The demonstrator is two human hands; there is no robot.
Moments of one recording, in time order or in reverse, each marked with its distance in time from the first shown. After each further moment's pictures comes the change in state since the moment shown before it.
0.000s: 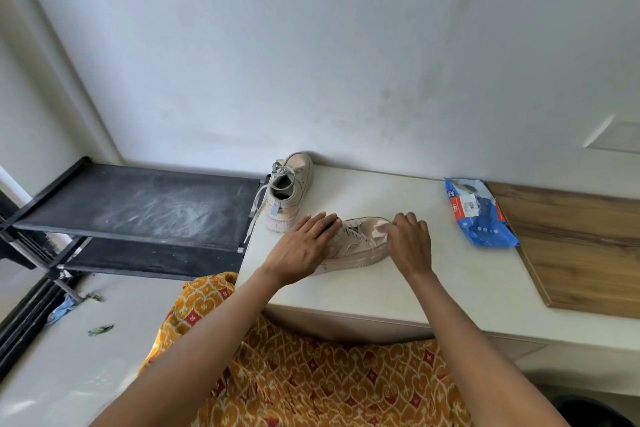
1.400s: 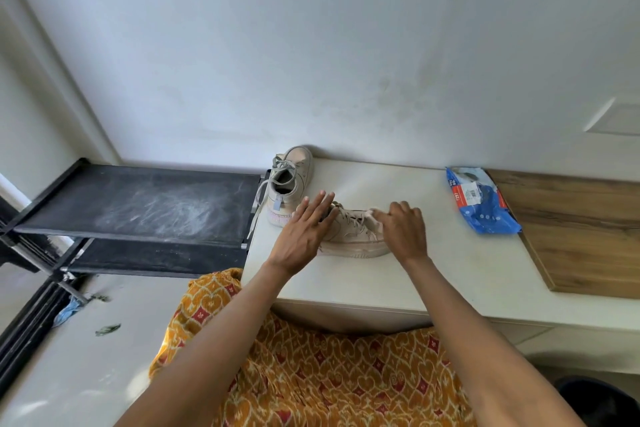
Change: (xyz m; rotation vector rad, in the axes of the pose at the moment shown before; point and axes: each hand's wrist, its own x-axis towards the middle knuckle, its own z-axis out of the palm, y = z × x) left_hand 0.003 -0.004 0.002 0.050 0.138 -0.025; right_hand 0.009 -0.017 0.000 -0.060 -0.037 -0.066
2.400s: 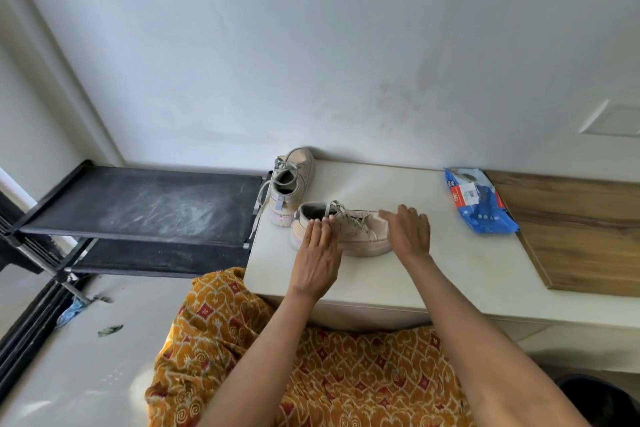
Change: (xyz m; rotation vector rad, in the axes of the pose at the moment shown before) left_hand -0.017 0.057 0.012 0.000 -0.013 -0.268; right_hand -0.003 -0.001 -0.014 0.017 -0.210 0.169
